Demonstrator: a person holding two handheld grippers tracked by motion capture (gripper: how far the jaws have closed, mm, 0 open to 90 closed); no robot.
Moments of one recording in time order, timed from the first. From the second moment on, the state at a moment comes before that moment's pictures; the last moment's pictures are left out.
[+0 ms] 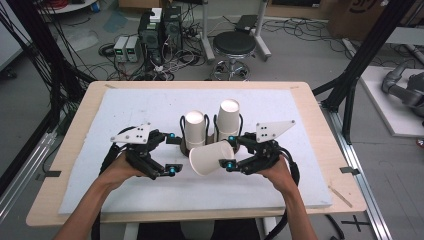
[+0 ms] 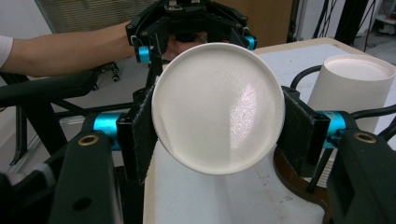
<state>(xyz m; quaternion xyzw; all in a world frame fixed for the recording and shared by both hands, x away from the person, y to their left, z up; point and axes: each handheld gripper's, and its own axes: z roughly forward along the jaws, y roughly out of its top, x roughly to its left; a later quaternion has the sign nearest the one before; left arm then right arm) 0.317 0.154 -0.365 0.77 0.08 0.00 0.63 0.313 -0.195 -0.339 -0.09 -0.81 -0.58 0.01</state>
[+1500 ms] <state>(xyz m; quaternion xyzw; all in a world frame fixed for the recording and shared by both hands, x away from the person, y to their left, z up) 0.321 0.094 -0.371 0.78 0.04 -0.05 0.62 0.315 -0.182 -0.342 -0.08 -0.80 -0.59 0.03</state>
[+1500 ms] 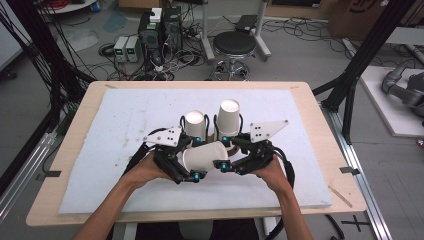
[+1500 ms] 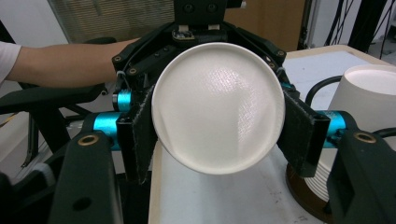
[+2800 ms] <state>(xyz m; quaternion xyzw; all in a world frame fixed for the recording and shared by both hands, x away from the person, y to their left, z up) 0.318 0.097 -0.377 0.78 0.04 -0.05 0.62 0.313 -0.182 -0.342 -0.07 -0.80 -0.59 0.03</state>
